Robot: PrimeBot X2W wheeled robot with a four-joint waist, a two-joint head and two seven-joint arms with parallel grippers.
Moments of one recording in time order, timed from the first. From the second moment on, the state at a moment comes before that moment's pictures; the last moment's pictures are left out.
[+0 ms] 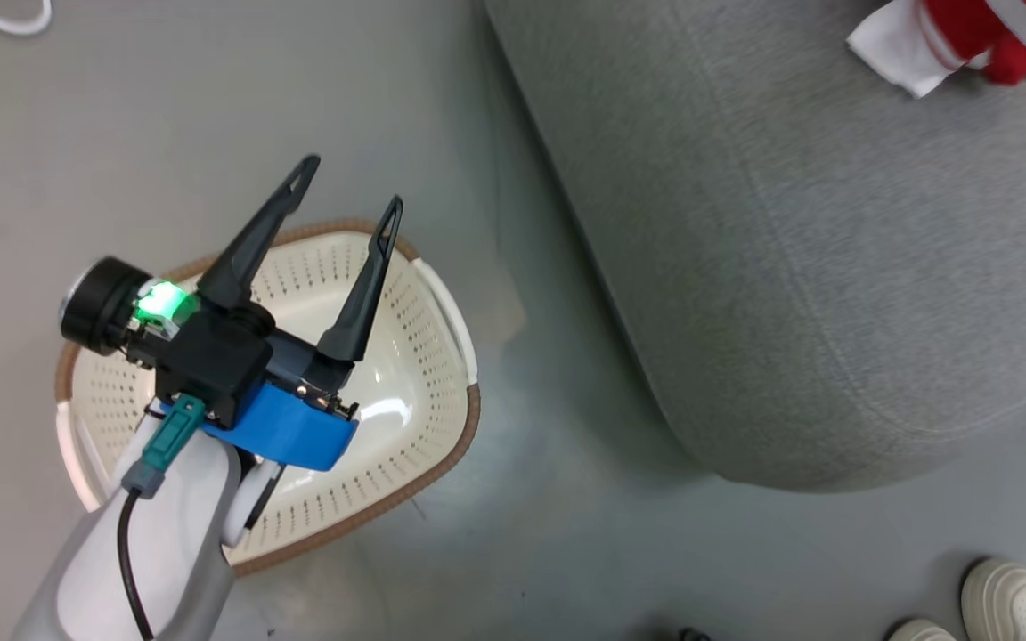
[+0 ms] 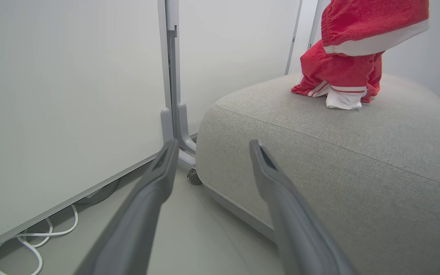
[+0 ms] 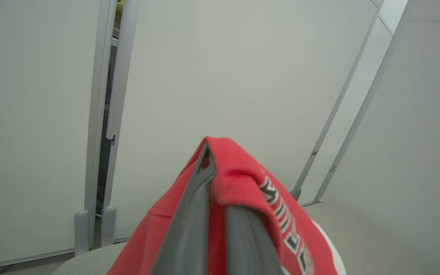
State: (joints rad) left arm -0.48 0.33 -0.44 0.12 -0.20 -0.13 -0.26; right arm -1.17 -0.39 -0.26 0.35 0.16 0.13 0.10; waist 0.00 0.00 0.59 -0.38
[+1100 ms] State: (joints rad) left arm -0.55 0.39 -0.49 0.08 -0.19 -0.12 -0.25; right arm -1.02 -0.35 -0.39 0.78 0.19 0.13 -0.21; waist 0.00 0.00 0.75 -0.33
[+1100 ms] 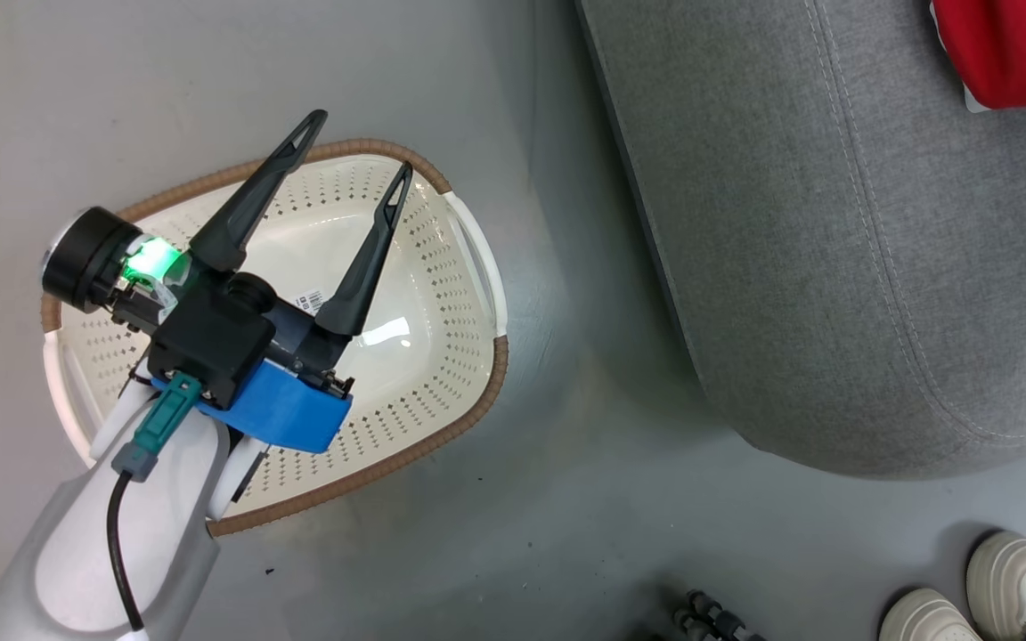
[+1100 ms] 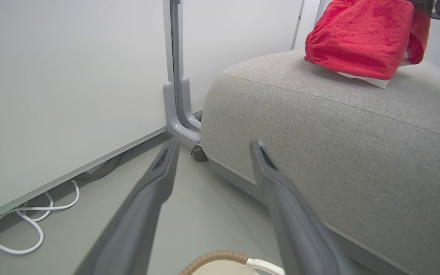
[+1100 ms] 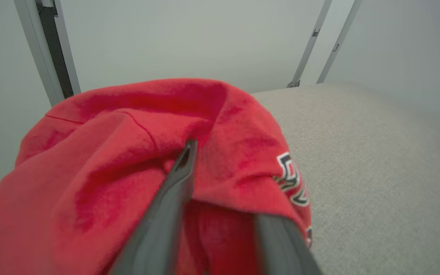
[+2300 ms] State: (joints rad) left arm -0.20 0.13 -0.28 0.24 -0.29 -0.12 -0.26; right arm -0.44 -0.26 -0.12 0.43 0.15 0.13 -0.15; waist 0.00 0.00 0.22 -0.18
